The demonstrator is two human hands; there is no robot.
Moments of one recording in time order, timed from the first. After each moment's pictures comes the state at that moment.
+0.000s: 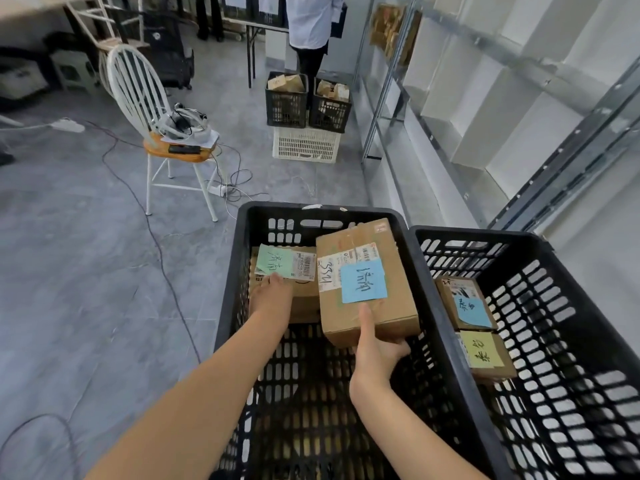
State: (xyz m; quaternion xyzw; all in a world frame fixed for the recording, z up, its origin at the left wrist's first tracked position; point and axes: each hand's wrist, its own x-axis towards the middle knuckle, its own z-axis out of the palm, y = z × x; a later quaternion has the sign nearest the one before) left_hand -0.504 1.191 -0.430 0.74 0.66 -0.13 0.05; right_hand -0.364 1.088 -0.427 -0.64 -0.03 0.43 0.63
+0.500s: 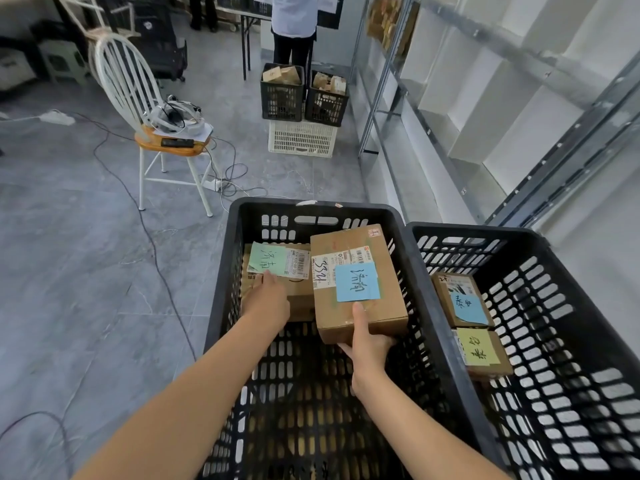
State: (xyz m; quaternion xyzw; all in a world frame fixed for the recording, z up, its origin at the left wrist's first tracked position) left_hand -0.502 1.189 -0.432 0.70 0.69 -0.03 0.17; right_hand -0.348 1.106 -0.445 -0.66 -0.04 0.48 0.58
